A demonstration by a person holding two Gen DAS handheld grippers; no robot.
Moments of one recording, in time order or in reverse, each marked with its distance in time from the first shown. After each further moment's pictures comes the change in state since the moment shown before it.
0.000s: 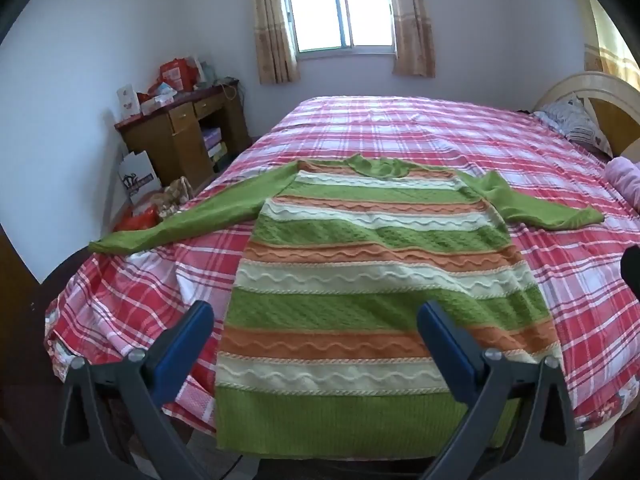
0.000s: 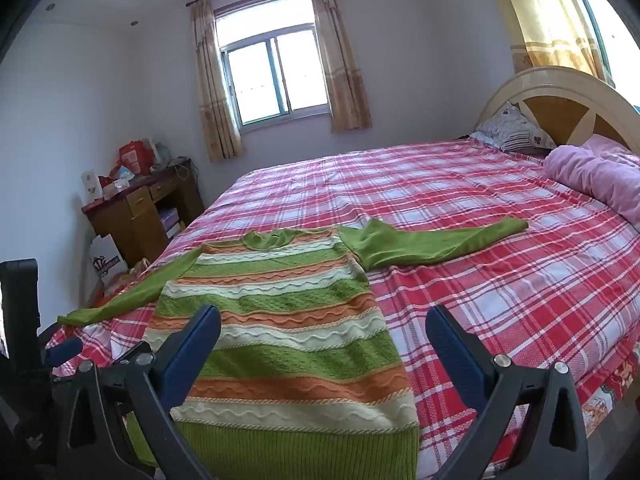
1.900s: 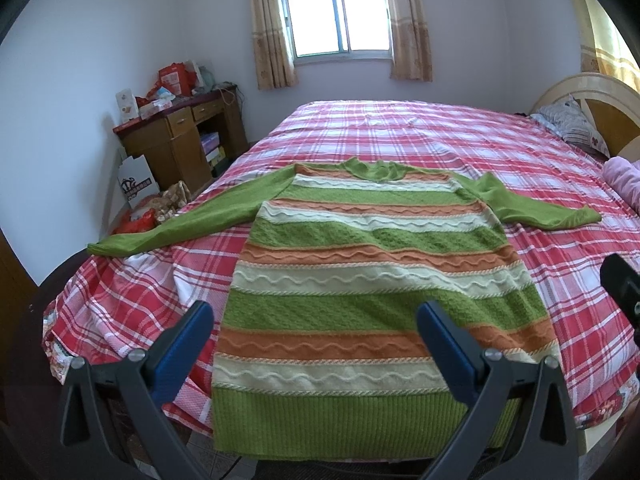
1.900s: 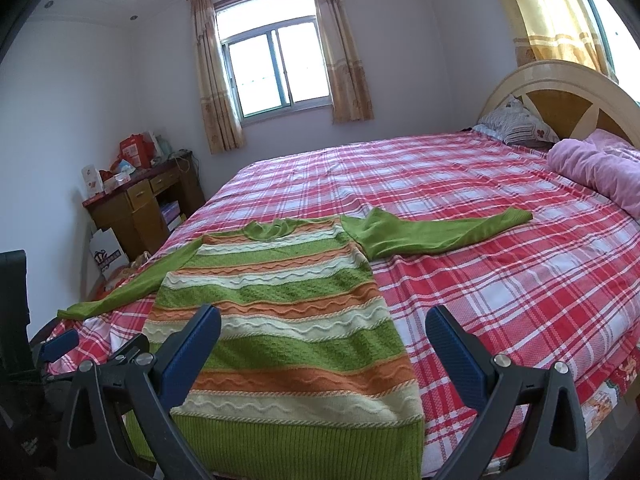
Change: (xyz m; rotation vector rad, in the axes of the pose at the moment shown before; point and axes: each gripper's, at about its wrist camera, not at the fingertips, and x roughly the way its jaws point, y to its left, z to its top) left arm -0.002 -0.005 -0.002 0.005 -0.016 0.001; right arm 0.007 -0.002 -0.006 0.007 0.037 0.006
